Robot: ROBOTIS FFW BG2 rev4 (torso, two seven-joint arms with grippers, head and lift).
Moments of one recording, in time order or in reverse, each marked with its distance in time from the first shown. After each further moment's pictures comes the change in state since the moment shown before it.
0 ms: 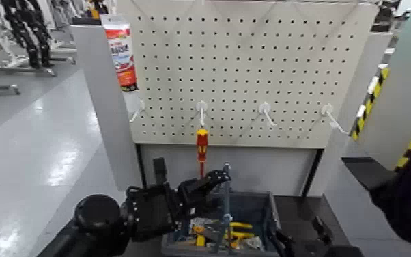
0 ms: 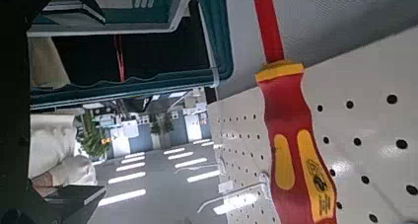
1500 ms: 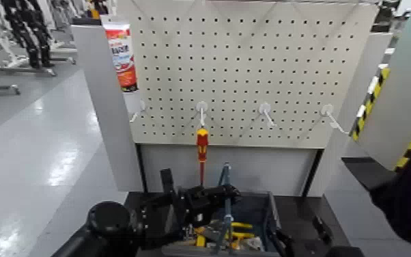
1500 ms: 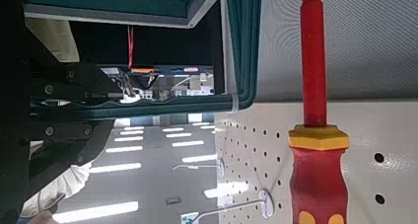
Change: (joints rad) left arm -0.044 -0.021 -0.107 0.148 0.119 -0.026 -0.071; right arm -0.006 -0.005 0.004 0.013 -0.011 -0.020 0.001
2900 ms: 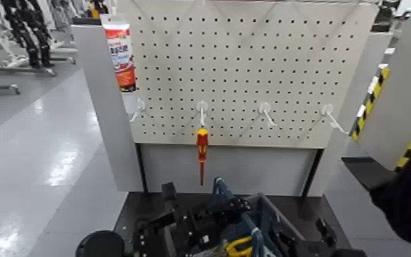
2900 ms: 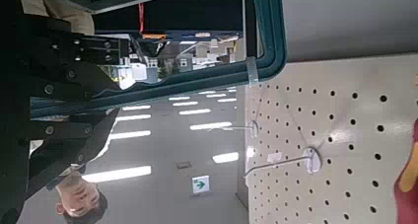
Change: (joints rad) left arm 0.225 0.019 0.088 -0.314 0.015 0.009 0.002; right arm 0.011 0.000 -0.013 -0.004 0.003 -0.005 -0.001
